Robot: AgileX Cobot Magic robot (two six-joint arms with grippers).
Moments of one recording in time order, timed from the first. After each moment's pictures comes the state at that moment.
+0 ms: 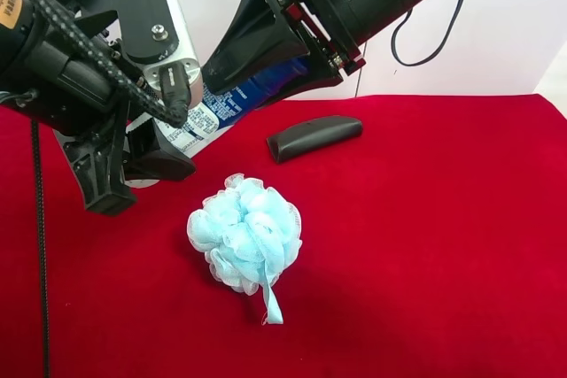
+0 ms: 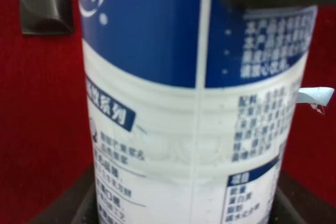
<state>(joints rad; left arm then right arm) -0.77 1.23 -0.99 -0.09 0.75 0.52 0.53 1.55 -1.32 0.93 1.10 -0.48</state>
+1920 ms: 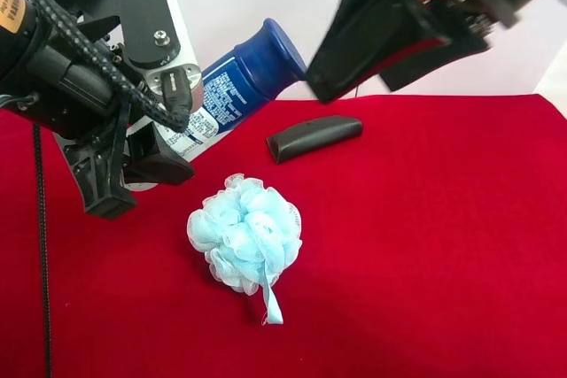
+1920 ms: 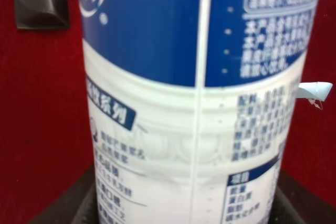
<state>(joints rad) -0.77 1.23 -0.99 -0.09 0.76 0.52 0.53 1.27 -1.31 0.47 1.22 -0.29</state>
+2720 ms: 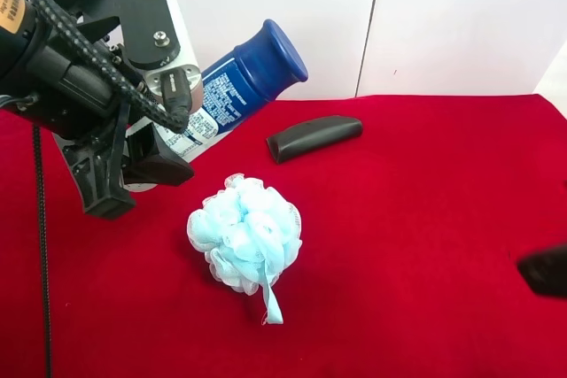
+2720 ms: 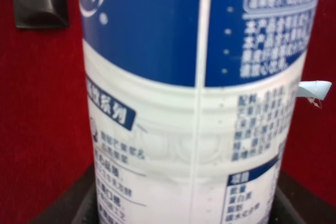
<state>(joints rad) -0.77 1.23 -0.99 -0.09 0.77 0.52 0.53 0.66 -0.78 0.18 1.22 -0.20</state>
